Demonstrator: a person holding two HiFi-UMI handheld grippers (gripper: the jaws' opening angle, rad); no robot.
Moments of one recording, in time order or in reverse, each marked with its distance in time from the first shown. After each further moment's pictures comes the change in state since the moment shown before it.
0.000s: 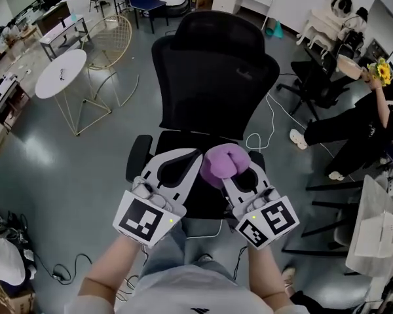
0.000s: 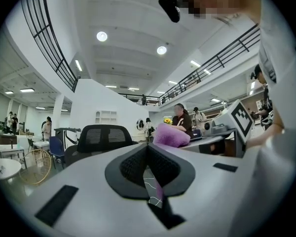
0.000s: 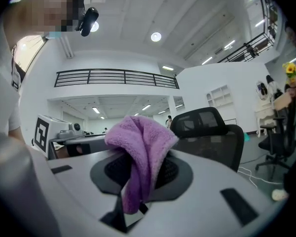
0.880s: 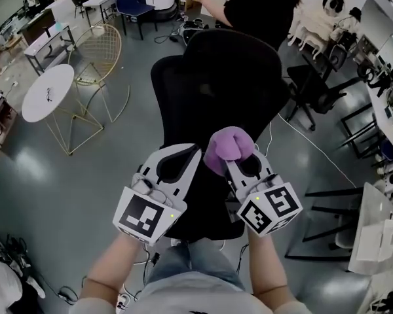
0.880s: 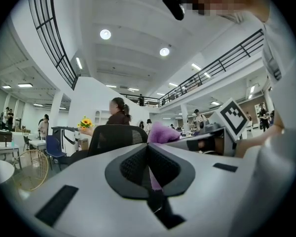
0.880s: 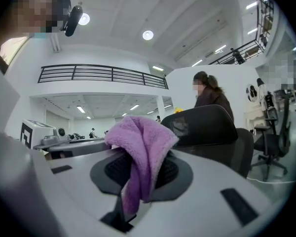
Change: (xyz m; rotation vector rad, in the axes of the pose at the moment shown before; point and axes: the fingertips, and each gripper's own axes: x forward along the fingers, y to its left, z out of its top) left arm 0.055 0.134 -0.001 -0.025 -0.016 -0.035; right arm 0.140 -0.069 0.025 0.027 0.003 -0.151
